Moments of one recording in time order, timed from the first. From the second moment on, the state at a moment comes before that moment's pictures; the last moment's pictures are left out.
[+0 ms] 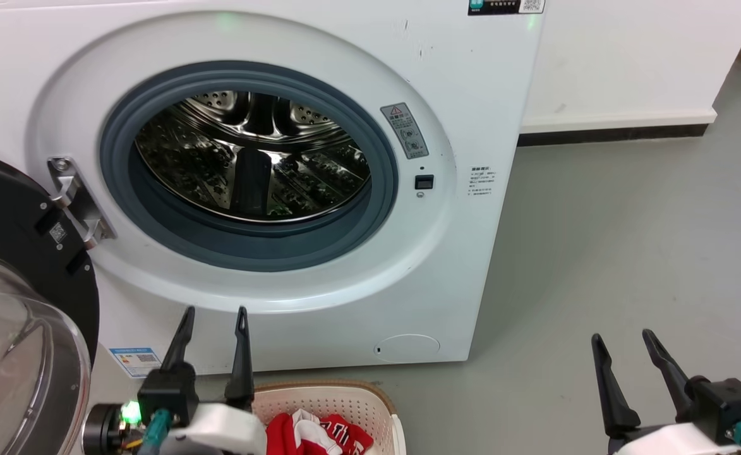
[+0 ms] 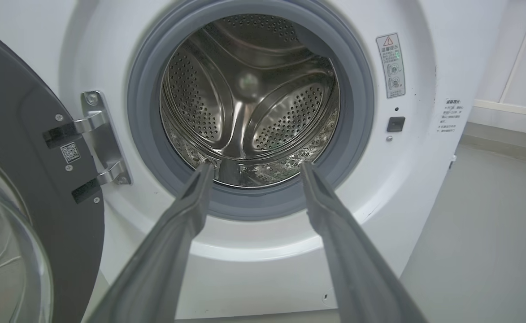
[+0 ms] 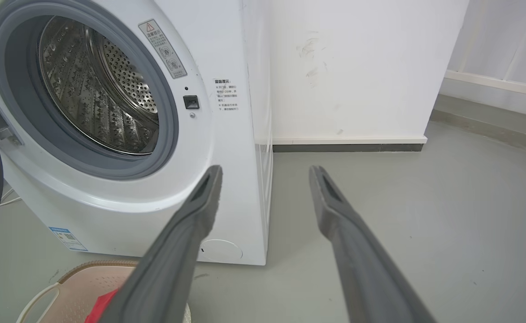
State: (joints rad) left arm -0.03 0.08 -0.07 0.17 -0.08 0.04 -0.26; right arm 0.16 -0.05 -0.01 -0.10 0.10 0.13 -0.04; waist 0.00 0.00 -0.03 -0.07
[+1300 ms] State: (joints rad) left arm 0.07 0.07 -0.04 0.14 -0.35 0.04 -0.19; right arm 0.18 -0.06 -0.02 -0.03 0.33 0.13 -0.02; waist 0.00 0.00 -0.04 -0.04
